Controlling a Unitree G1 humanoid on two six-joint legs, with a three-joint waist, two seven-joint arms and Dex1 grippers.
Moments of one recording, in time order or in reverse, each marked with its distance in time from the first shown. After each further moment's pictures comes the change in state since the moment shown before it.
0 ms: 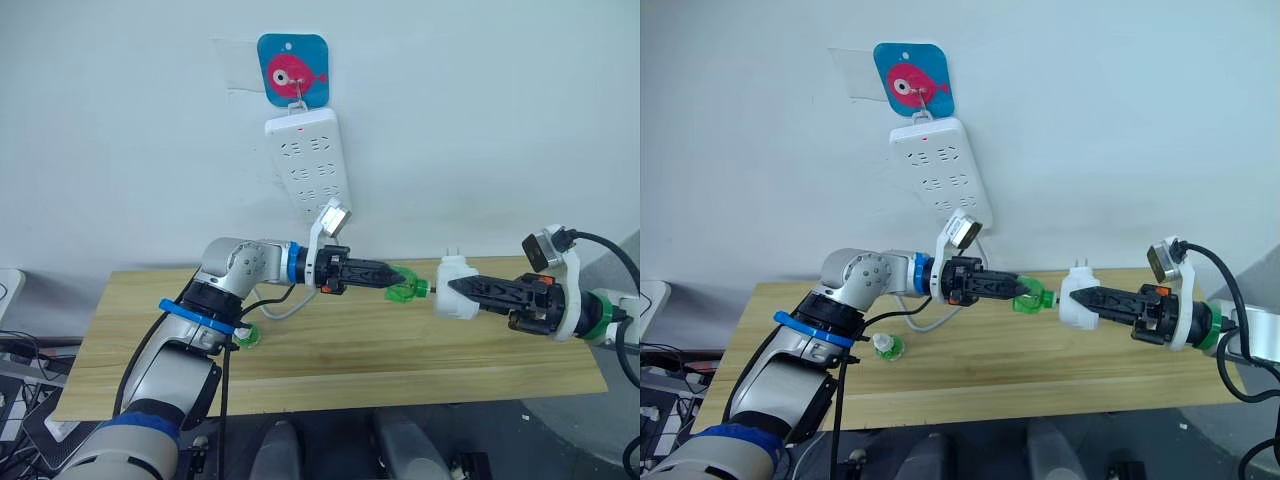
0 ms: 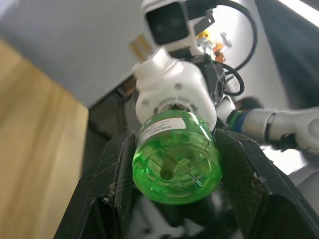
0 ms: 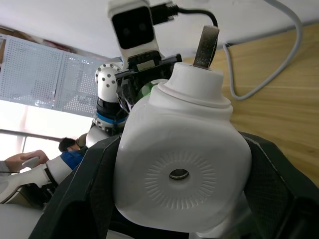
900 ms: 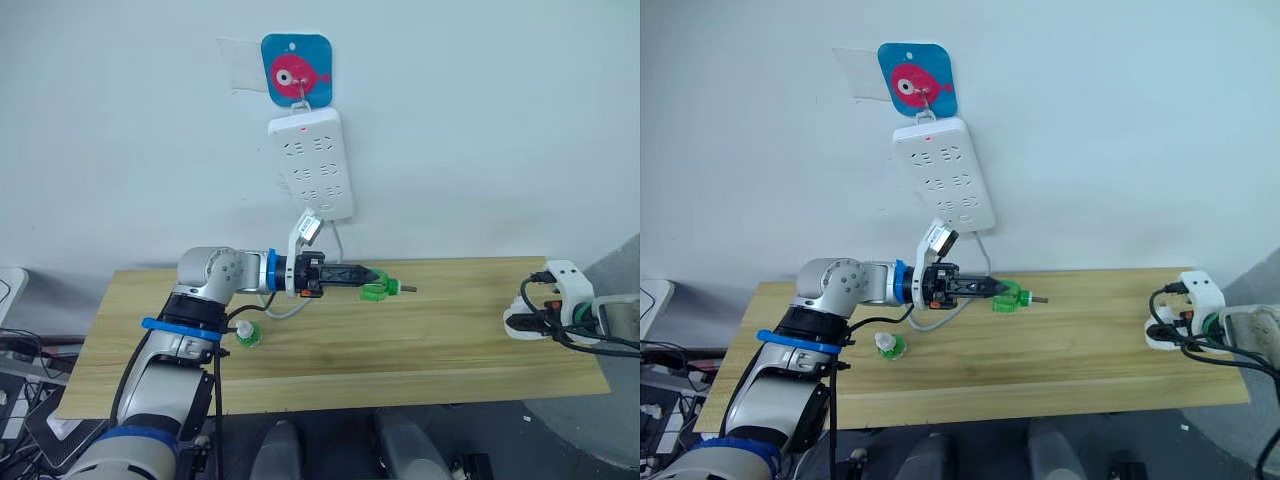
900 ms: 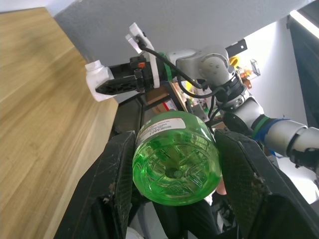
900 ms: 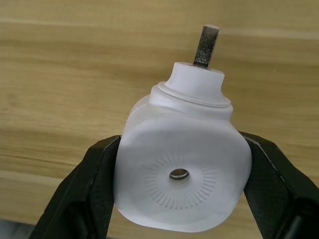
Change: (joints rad) left arm 0.084 -0.018 0.139 -0.064 0.137 0.015 0.049; right arm -0.205 -0.069 0.438 0.387 -1.231 -0.201 0.179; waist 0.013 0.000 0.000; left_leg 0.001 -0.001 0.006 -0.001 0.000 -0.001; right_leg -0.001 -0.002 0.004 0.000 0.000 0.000
